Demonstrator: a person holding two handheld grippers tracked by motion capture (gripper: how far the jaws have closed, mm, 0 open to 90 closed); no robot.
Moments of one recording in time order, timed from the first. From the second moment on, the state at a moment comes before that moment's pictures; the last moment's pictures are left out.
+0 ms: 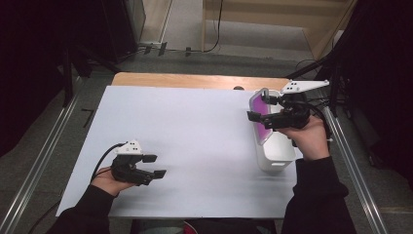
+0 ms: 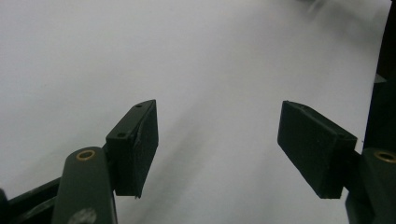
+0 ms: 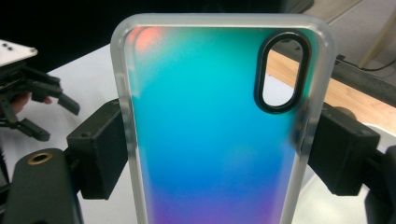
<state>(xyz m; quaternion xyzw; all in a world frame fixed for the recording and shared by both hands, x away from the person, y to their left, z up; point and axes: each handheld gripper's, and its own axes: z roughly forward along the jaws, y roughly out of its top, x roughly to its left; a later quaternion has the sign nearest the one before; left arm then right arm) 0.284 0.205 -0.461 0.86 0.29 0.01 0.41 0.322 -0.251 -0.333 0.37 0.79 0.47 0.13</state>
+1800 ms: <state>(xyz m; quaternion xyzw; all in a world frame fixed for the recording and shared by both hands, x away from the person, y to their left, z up) 0.283 0.220 -0.462 0.84 0.33 0.02 0.42 0.368 -0.275 -0.354 0.52 0.67 0.46 0.28</state>
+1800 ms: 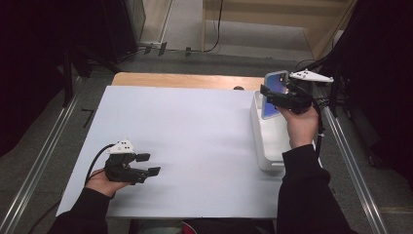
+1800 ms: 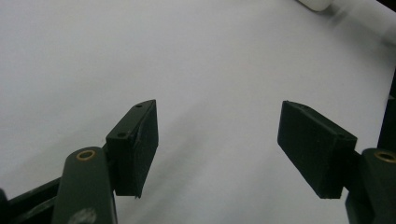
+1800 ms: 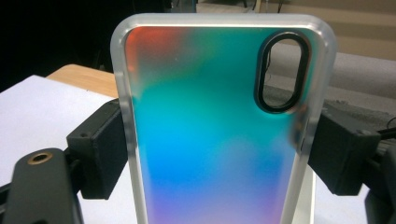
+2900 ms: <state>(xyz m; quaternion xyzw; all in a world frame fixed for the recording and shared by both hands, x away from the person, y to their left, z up) 0.284 0.218 -0.462 0.84 0.33 0.02 0.42 0.426 -0.288 -0.366 0.56 0.64 0.45 0.28</state>
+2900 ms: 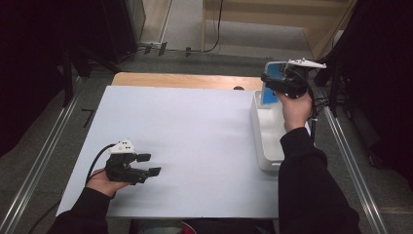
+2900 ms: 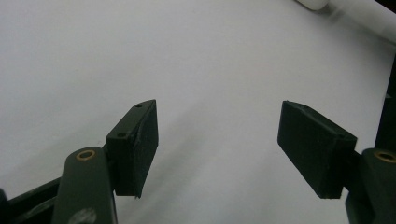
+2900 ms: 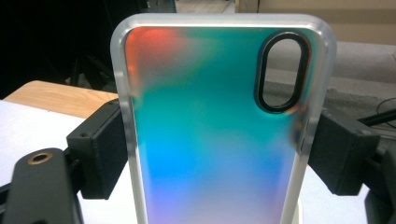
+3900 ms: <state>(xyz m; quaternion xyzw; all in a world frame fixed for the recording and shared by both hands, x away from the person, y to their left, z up) 0.285 0.218 -0.463 0.85 0.32 0.02 0.43 0.471 -0.287 -0.383 0.61 0.61 0.40 0.31</state>
